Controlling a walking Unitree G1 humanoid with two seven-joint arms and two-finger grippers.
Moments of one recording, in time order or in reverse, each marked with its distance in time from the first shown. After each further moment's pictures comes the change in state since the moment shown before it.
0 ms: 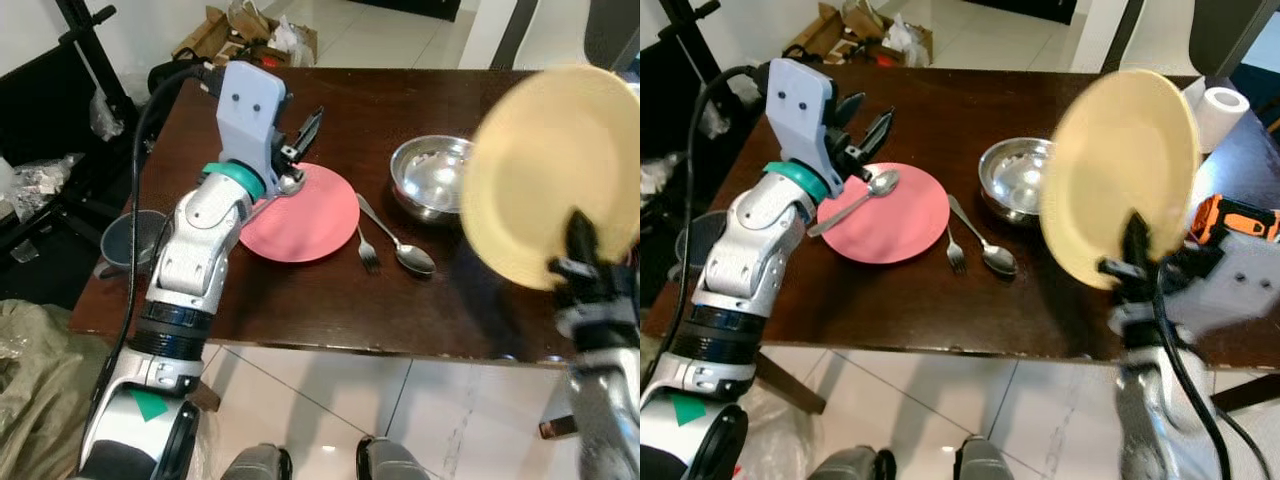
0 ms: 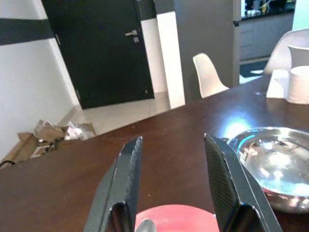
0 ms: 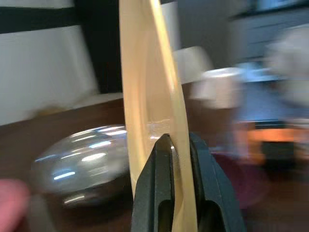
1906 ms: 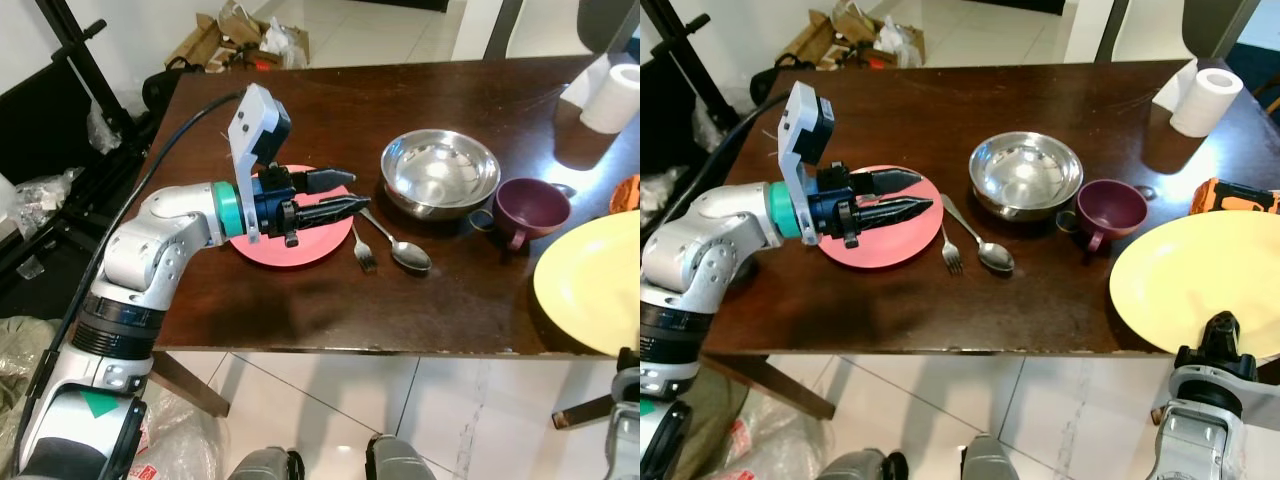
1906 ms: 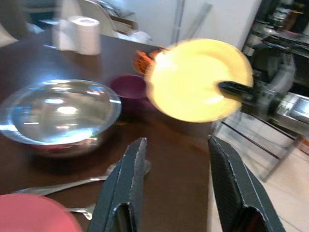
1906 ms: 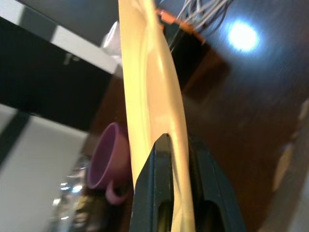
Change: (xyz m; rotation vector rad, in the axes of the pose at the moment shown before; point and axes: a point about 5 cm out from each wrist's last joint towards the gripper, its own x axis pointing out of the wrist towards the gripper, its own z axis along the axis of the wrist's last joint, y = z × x) left arm -0.037 -0.025 0.003 -0.299 0.191 -0.903; right arm -0.016 -0.042 -0.062 0.846 0.144 -0.364
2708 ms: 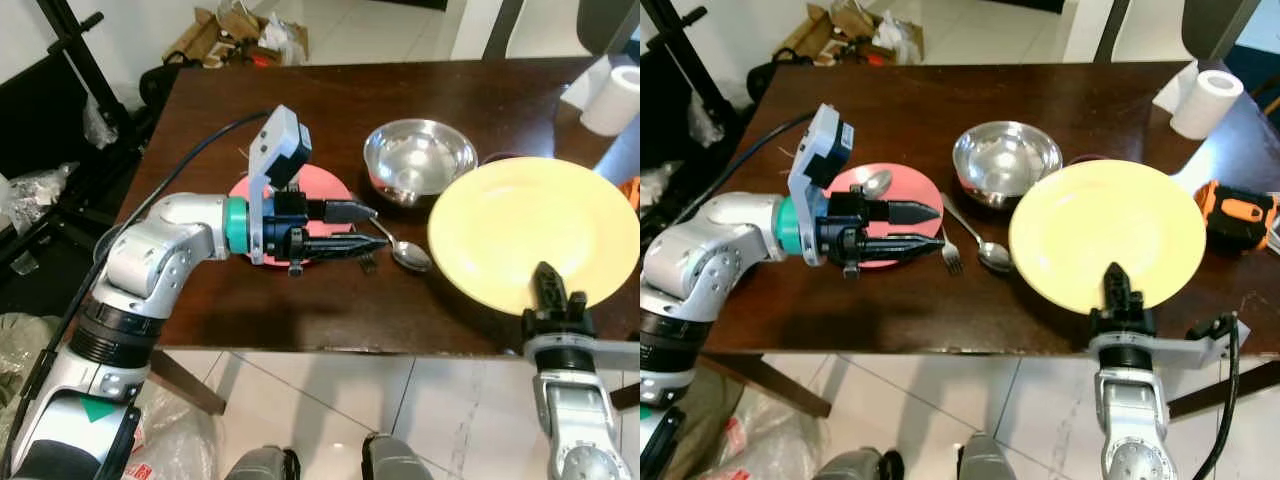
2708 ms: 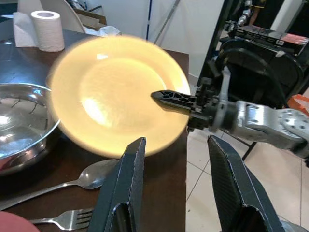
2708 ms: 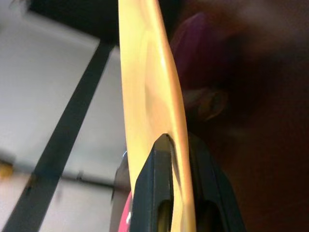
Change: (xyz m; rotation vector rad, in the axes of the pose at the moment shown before) left arm 0.006 -0.011 0.002 -0.006 0.028 -0.108; right arm -0.010 0.041 -0.067 0.093 0.380 0.412
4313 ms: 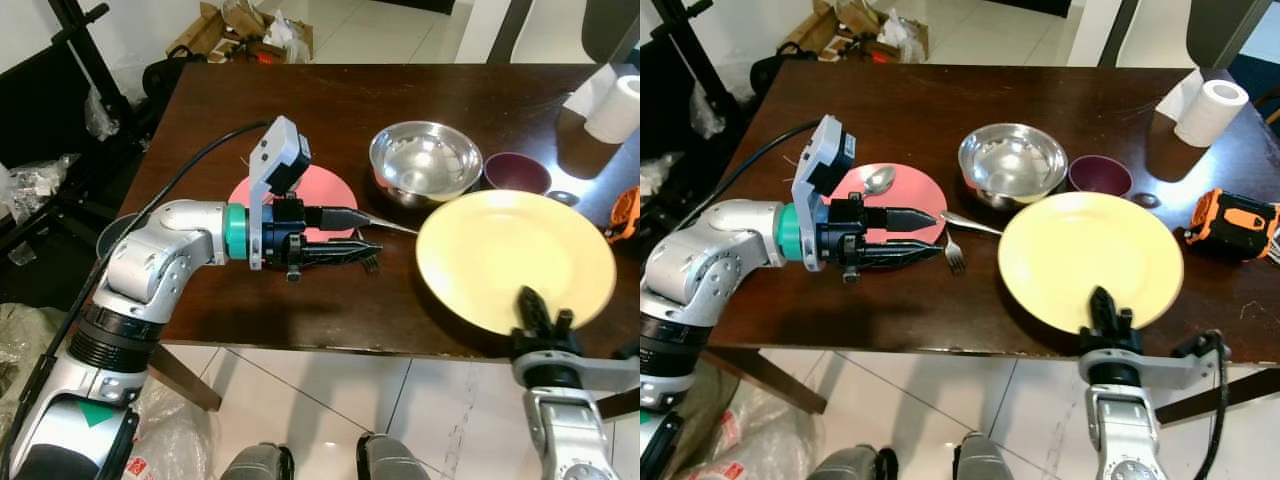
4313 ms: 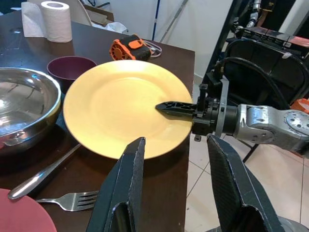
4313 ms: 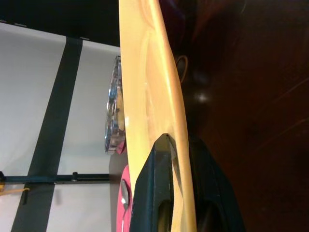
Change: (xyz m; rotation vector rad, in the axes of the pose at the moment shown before) left arm -0.002 0.000 -0.009 -0.021 0.026 0.020; right arm -0.005 -0.032 -0.004 0.199 -0.017 -0.264
